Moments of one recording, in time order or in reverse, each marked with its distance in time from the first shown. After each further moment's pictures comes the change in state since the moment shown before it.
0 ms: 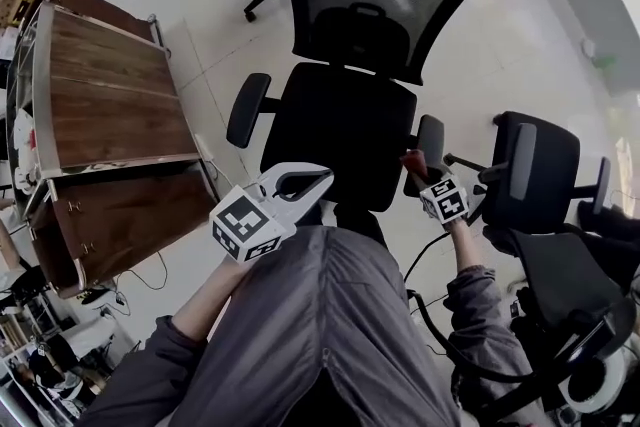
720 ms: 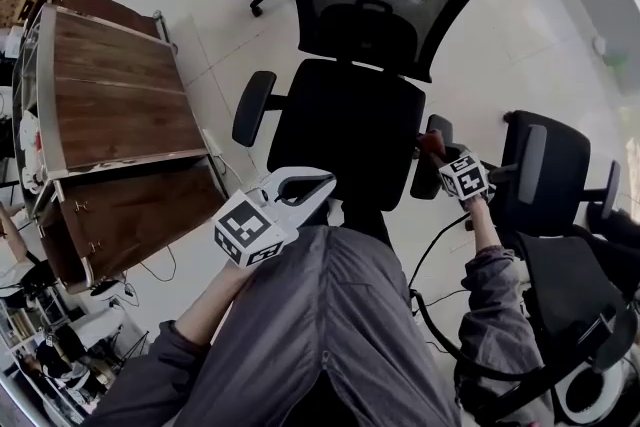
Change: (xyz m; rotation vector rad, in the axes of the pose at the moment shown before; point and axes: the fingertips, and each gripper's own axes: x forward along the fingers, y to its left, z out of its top) left arm 0.012 0.002 -0.001 -0.024 0.038 0.009; right arm 0.008 -0.072 0.015 -0.003 0.021 -0.009
